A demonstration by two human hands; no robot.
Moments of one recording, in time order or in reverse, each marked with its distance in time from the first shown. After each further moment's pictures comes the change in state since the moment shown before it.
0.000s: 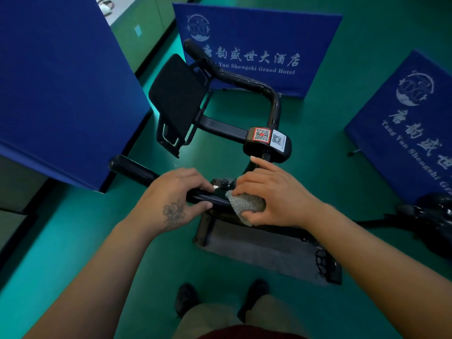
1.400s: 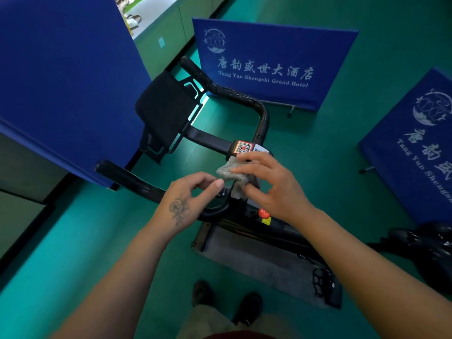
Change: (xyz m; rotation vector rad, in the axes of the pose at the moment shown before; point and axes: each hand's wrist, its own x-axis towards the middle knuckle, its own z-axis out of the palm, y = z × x) left_hand 0.040 0.086 0.035 -0.485 0.256 -0.342; right_hand -0.021 0.045 -0.028 0.414 0.383 0.125
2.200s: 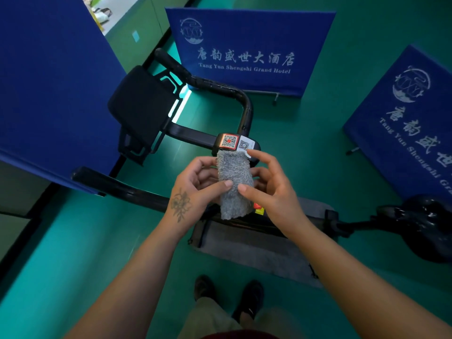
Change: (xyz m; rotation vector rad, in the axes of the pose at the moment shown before) left_hand 0.009 0.029 0.033 -0.612 -0.056 -0.127; right_hand -0.035 -0.031 0.009 0.732 0.214 0.518
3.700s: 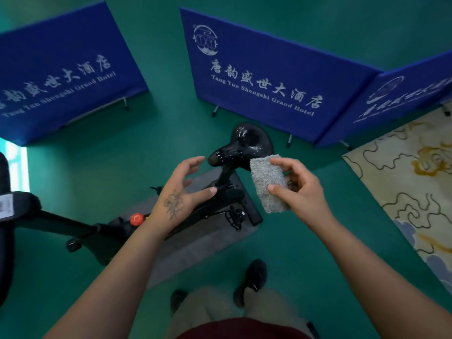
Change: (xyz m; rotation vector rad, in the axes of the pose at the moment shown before) left_hand -0.007 -0.089 0.343 0.519 -0.741 0.092; right_hand -0.303 0.009 -0.328 -0.271 0.839 0.121
